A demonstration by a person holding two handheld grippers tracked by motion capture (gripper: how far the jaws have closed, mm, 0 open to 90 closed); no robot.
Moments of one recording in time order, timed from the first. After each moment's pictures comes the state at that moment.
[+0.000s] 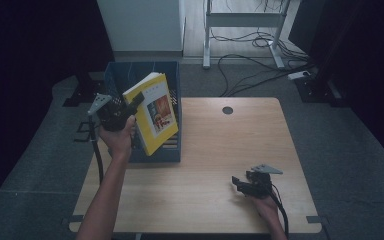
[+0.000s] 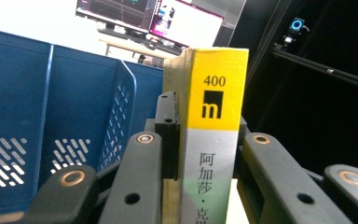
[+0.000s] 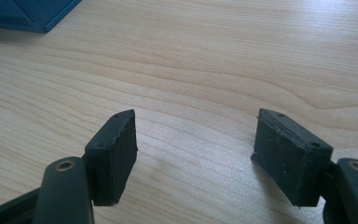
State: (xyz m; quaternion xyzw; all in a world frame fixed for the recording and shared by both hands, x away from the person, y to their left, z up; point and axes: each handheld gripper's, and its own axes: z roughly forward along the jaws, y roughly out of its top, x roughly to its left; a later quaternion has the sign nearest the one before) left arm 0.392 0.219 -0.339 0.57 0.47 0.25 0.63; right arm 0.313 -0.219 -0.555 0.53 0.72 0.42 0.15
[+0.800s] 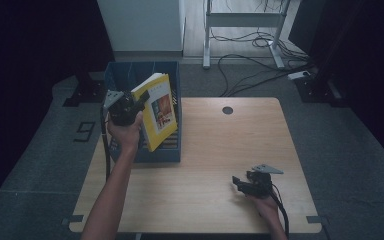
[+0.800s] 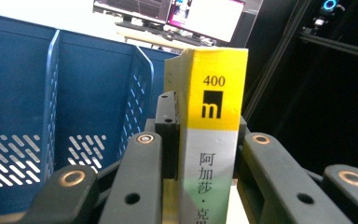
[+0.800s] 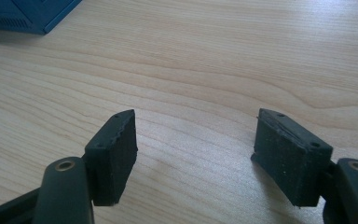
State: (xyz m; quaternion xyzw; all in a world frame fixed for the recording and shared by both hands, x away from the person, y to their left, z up) left arm 0.422 0.204 -0.354 0.58 0.49 0.27 0.60; right arm 0.314 -0.220 -0.555 0.53 0.72 0.42 0.15
